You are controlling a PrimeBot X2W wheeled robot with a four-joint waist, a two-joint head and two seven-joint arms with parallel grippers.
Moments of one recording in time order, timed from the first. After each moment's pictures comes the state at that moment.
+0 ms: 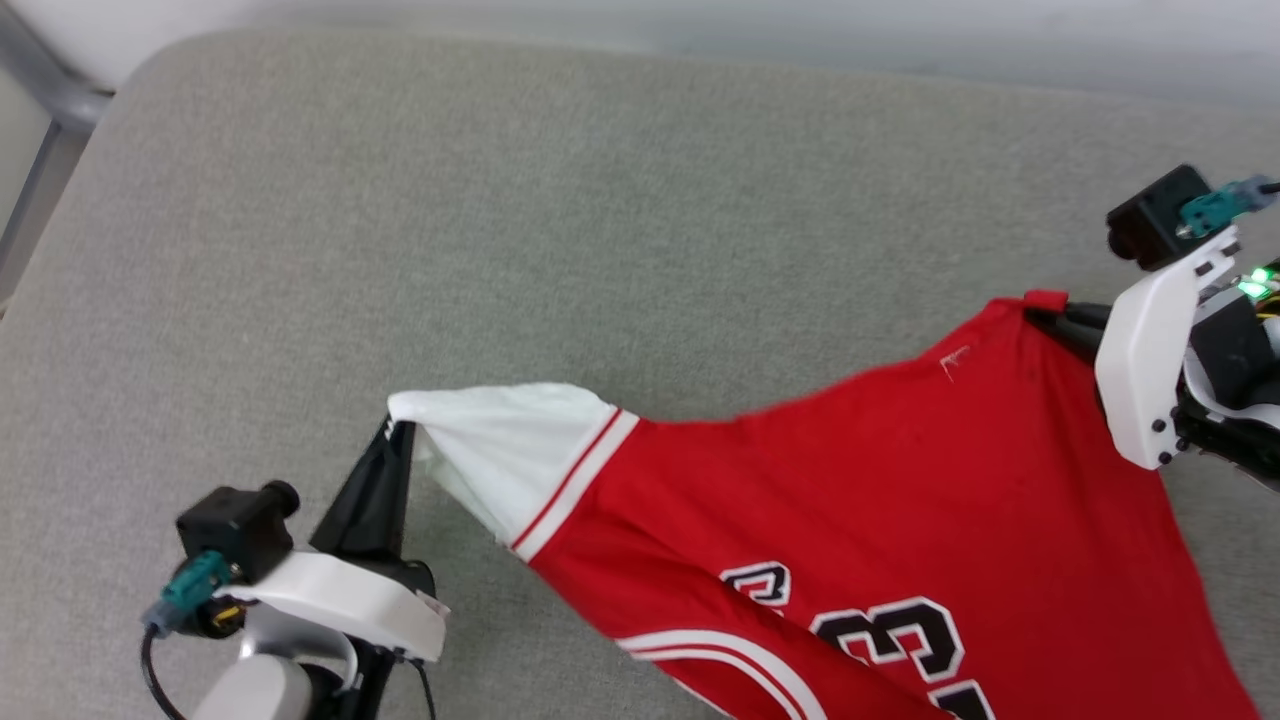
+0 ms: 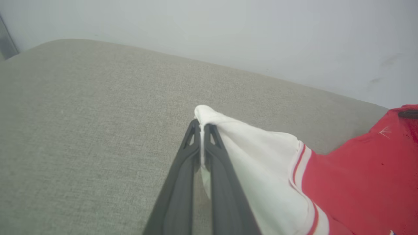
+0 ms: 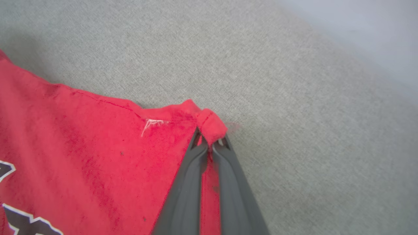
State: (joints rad) left arm -0.13 0.36 -0.33 0.03 -0.64 0.09 -0.20; right arm -0.81 -0.74 0.79 0.29 0.86 0.13 0.50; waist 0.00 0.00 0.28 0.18
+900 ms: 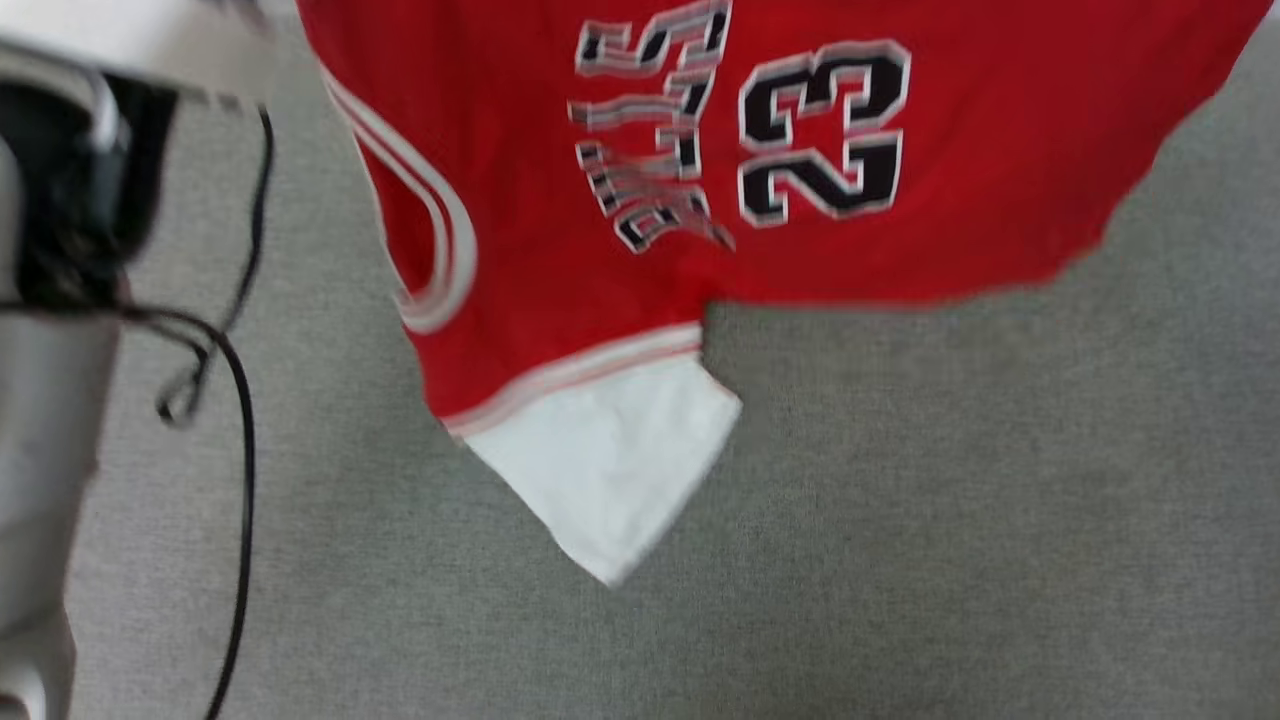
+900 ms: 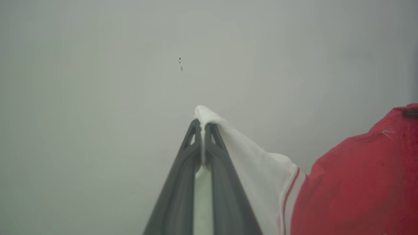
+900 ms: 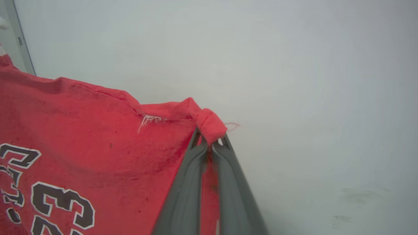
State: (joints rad) left arm -0.98 0.50 -0.29 -0.07 -0.51 0.05 0.05; right arm -1.10 -0.65 0.38 0.16 0.65 0.13 0.30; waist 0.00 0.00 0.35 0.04
